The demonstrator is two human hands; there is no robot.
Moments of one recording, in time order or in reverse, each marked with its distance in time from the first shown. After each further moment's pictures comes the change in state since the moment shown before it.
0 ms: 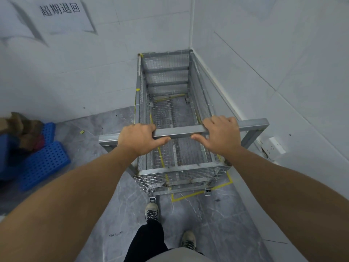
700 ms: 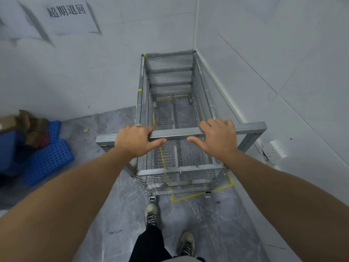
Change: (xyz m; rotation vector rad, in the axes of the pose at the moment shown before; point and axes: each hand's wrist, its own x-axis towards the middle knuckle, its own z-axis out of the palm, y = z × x) left_hand -0.004 0.003 -0.002 -0.012 0.014 0.023; right_hand -0.001 0.002 0.004 0.000 0.025 -0.004
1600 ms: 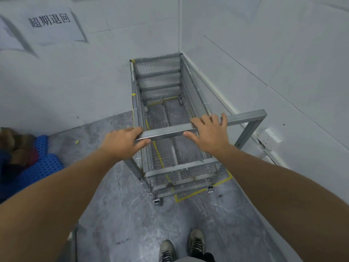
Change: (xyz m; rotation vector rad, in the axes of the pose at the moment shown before) left_hand -0.033 -0.080 -0.007 -0.029 -0.030 0.135; right_hand 0.001 -0.071 -0.017 0.047 -0.201 0.212
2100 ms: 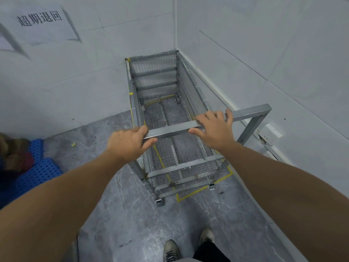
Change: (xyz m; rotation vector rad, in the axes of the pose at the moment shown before) left_hand 0.006 0.005 0.009 0.121 0.125 0.087; right_hand 0.005 0.005 0.009 0.089 0.046 0.050
